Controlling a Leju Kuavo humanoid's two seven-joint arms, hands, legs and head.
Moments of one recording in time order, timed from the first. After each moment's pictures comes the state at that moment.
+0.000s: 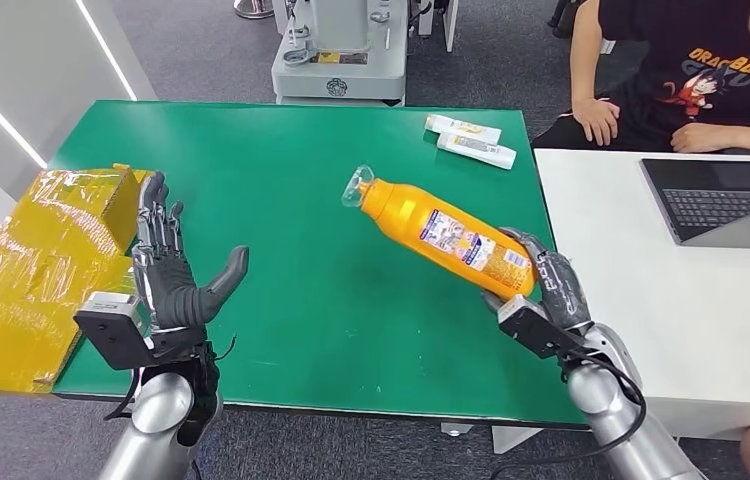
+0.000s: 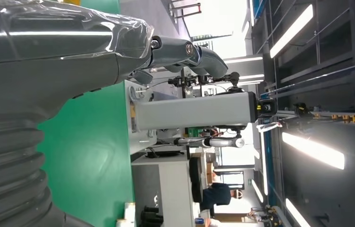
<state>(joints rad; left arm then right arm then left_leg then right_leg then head) -0.21 -0.05 -0.36 -1.44 -0.05 0.47 -0.45 -0.33 -0.28 0.41 -1.23 0.39 -0.24 -0.60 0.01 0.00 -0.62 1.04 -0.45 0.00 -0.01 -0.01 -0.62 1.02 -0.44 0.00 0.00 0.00</state>
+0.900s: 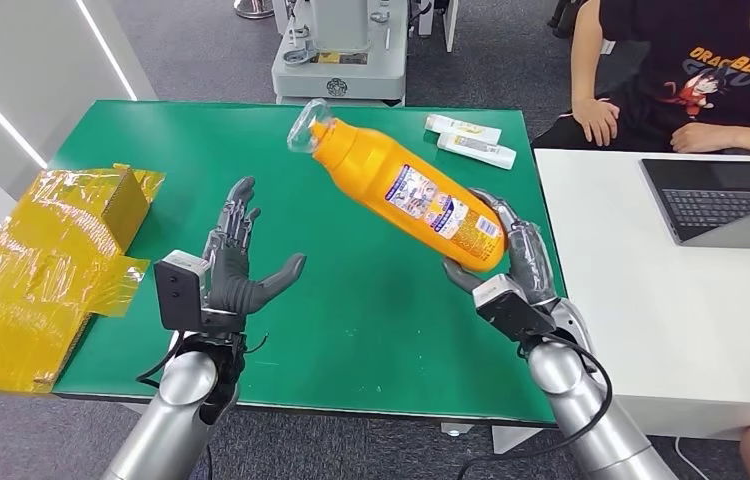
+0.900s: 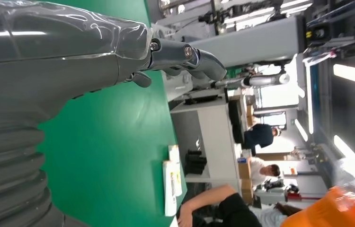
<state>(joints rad) -0.31 -0.07 -0.40 -1.24 0.00 0.24 -0.33 -0.41 -0.14 0.48 -1.28 0.29 -0.30 -0.65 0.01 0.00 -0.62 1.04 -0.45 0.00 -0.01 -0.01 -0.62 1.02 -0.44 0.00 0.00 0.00</state>
